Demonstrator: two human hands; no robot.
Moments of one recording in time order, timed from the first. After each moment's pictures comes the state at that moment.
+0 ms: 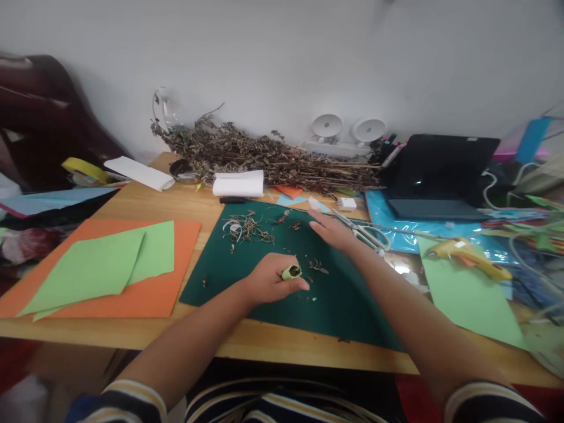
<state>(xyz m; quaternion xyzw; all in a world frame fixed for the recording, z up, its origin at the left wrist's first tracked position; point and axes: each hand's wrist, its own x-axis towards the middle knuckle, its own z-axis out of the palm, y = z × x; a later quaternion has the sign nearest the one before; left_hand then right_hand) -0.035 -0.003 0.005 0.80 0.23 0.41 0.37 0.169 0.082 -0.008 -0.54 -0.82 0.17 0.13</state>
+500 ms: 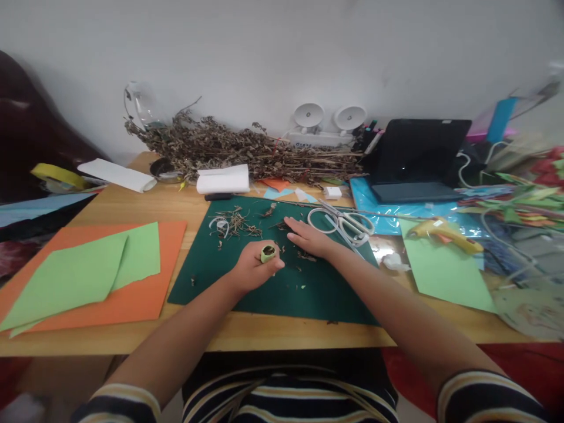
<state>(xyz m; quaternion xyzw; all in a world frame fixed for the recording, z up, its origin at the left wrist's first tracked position) -0.037 0.002 -0.004 0.74 0.24 0.46 0.42 0.155 0.057 -0.024 -0.47 -0.85 0.22 0.08</state>
